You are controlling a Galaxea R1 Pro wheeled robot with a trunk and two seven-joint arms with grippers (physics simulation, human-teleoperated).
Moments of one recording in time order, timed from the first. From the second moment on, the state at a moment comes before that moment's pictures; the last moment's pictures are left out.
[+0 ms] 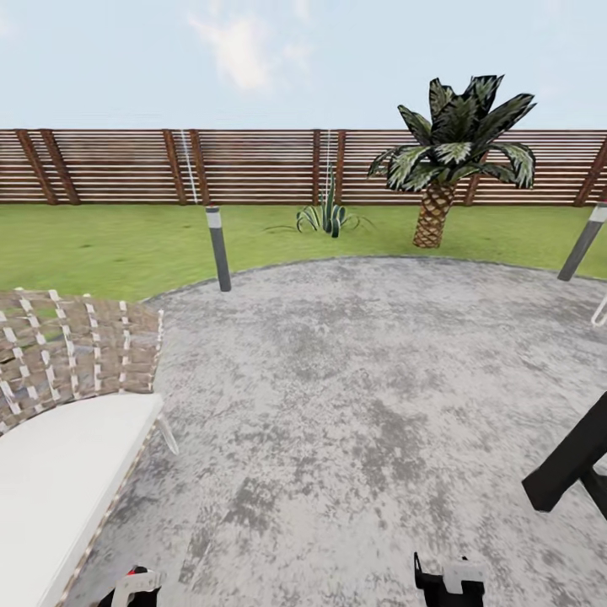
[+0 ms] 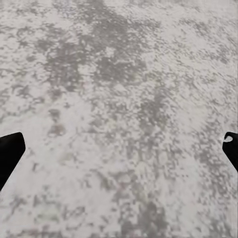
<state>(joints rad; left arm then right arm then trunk) -0.38 0.14 0.36 -0.08 -0.21 -0.55 -0.10 -0.41 -0.04 -0.05 -0.04 0.16 -0.71 -0.25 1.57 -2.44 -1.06</state>
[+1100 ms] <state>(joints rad) -0.38 0.14 0.36 -0.08 -0.21 -0.55 -0.10 -0.40 -0.04 -0.05 -0.04 0.16 -0.71 -0.25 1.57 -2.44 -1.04</state>
